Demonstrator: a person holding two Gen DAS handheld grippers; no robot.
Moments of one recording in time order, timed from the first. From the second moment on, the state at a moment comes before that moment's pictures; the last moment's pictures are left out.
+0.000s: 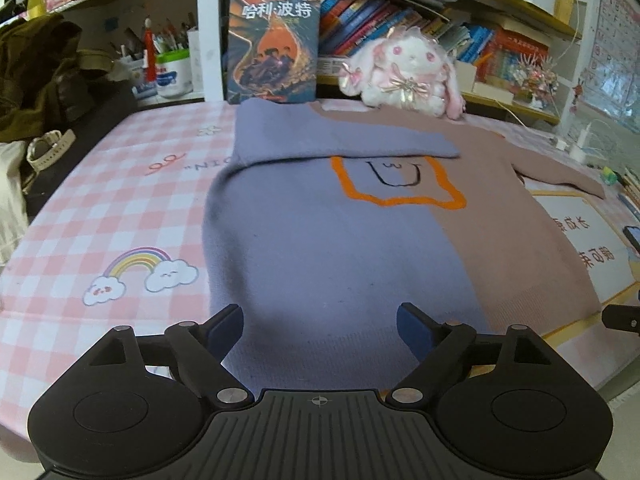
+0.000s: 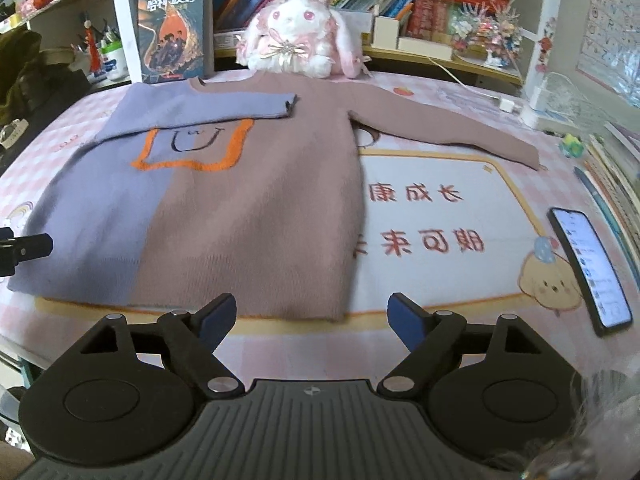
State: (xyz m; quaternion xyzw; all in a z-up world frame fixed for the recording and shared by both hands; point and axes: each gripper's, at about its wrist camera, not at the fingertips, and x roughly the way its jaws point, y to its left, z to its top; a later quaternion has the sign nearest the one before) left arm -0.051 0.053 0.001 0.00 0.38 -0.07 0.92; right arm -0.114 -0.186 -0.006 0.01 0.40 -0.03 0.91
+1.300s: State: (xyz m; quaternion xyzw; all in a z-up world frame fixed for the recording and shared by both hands) left arm -0.024 -0.100 0.002 0.00 0.36 0.13 0.92; right arm 0.047 -0.401 0.002 0.05 0.39 0.00 0.92
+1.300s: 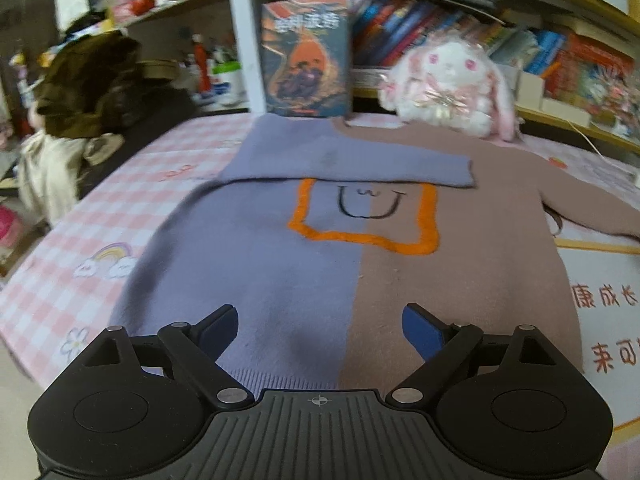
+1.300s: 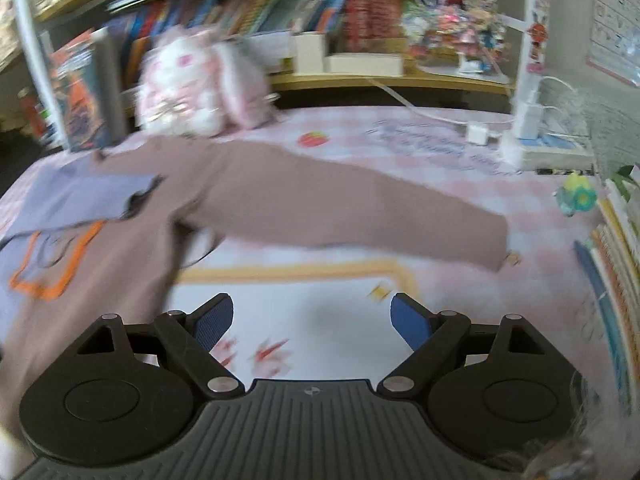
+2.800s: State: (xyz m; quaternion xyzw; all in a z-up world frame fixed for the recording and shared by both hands) left arm -0.011 -0.119 0.001 0.00 0.38 0.12 0.92; right arm 0.112 -0.474 0.031 0.18 0.39 0.00 0.90
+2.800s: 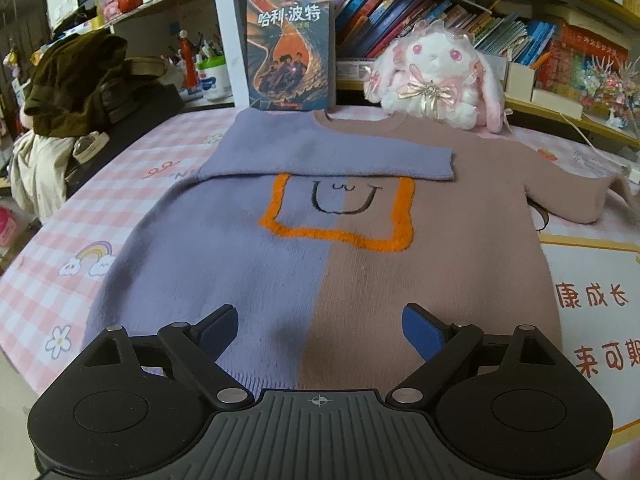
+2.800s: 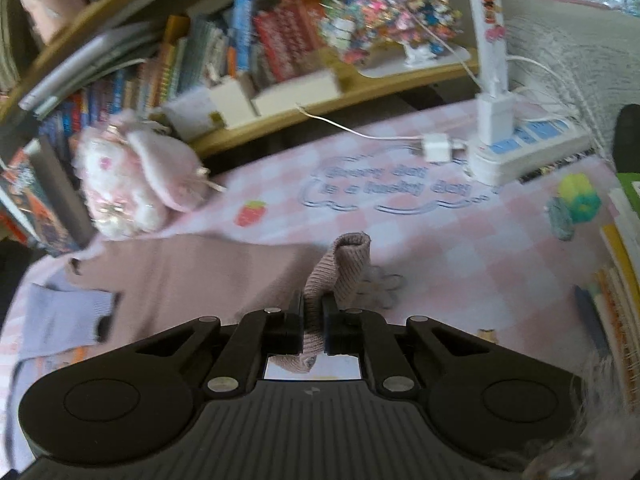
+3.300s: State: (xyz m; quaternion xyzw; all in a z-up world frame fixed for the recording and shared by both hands) left arm -0.013 -0.031 0.014 0.00 0.32 0.04 0.95; right arm 0.122 -0.351 0.087 0.13 0.34 0.04 0.93
